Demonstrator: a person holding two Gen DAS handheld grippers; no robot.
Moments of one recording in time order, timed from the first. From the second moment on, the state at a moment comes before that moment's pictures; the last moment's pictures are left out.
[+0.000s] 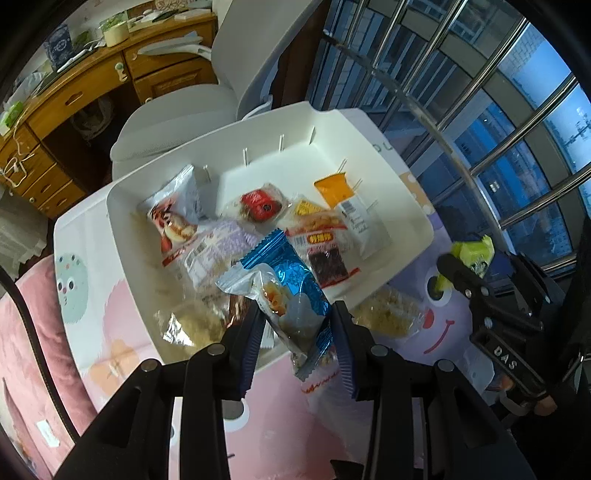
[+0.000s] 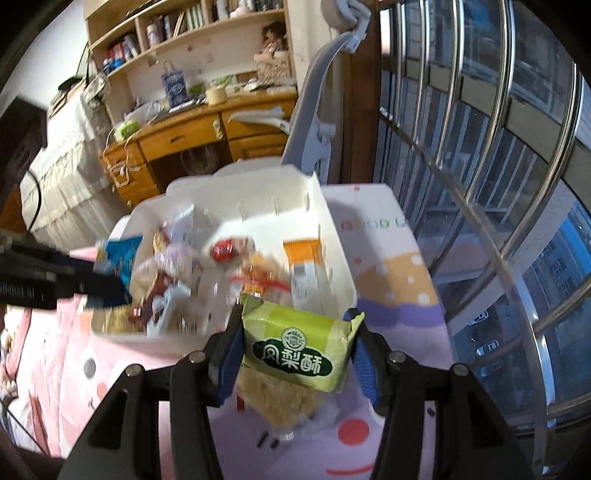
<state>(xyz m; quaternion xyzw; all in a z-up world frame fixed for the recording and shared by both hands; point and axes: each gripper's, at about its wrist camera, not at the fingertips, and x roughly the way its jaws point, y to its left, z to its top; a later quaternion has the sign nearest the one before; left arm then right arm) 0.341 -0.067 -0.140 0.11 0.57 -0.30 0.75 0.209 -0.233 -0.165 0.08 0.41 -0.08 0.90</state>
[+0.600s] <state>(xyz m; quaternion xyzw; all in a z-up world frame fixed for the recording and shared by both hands) 0.343 -0.067 -0.144 0.08 0.58 -0.29 0.76 0.245 -0.254 -0.160 0.13 0.40 -0.09 0.90</state>
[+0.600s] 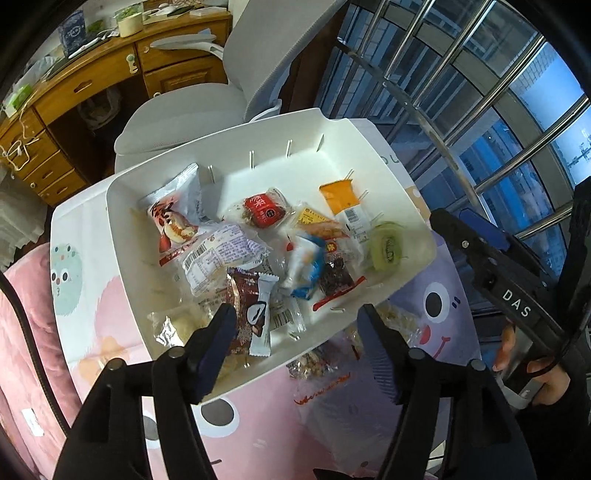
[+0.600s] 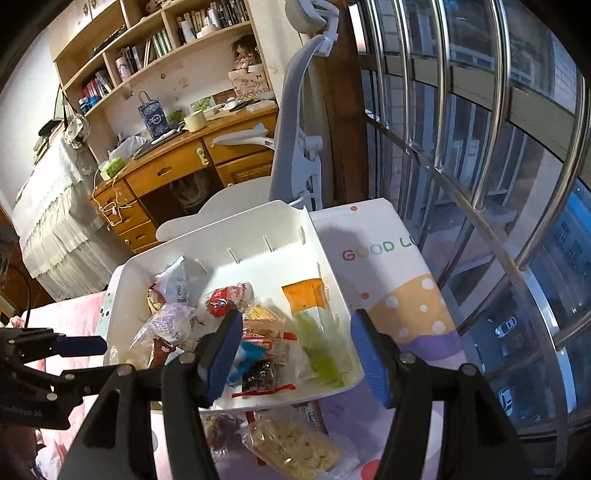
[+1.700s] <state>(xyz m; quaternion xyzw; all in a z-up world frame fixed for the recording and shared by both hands) 0.279 -0.067 -0.190 -0.02 0.65 -0.14 0.75 0.181 -0.265 -0.198 0.10 0.48 0.01 0.87</state>
